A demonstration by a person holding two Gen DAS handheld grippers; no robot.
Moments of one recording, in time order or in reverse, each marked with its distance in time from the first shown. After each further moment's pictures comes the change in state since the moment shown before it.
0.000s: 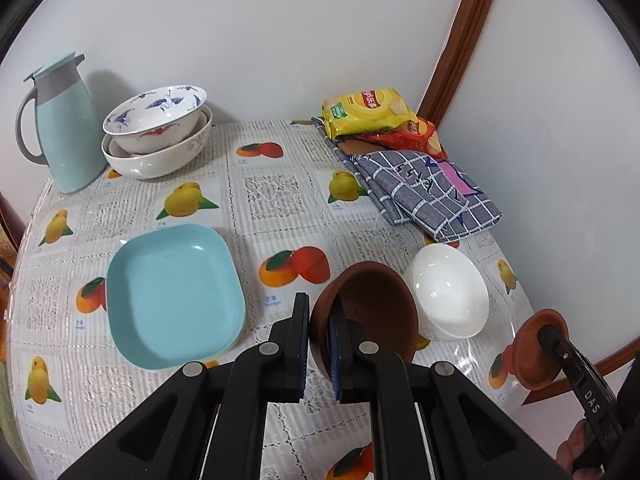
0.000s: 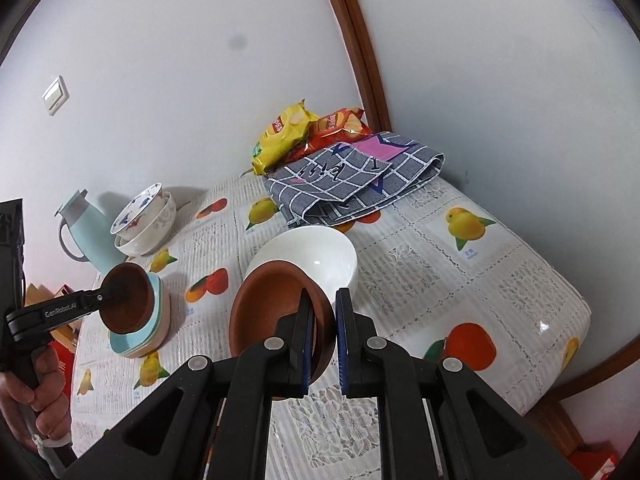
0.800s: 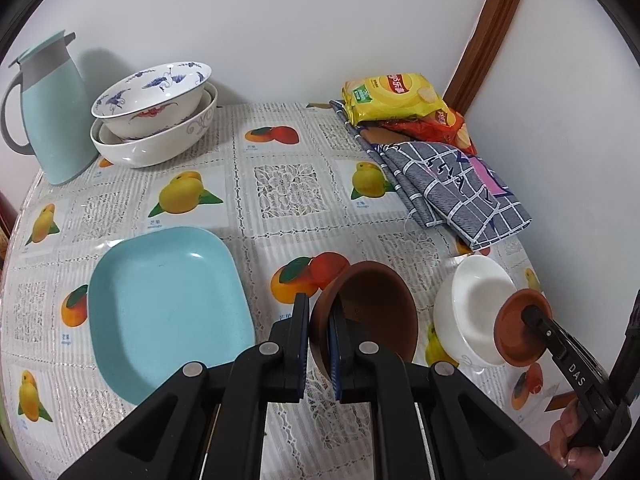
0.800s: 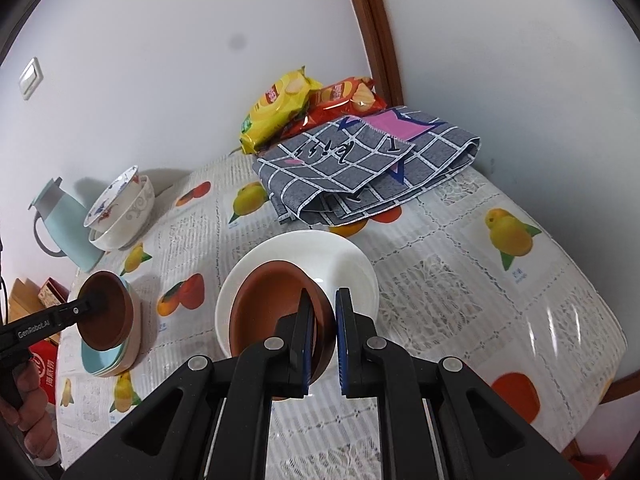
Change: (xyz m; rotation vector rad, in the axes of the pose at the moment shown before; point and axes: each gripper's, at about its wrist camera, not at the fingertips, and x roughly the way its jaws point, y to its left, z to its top) left arm 0.053 0.016 0.018 -0.029 0.063 0.026; right arm 0.090 0.006 0.023 -0.027 0.093 -0.015
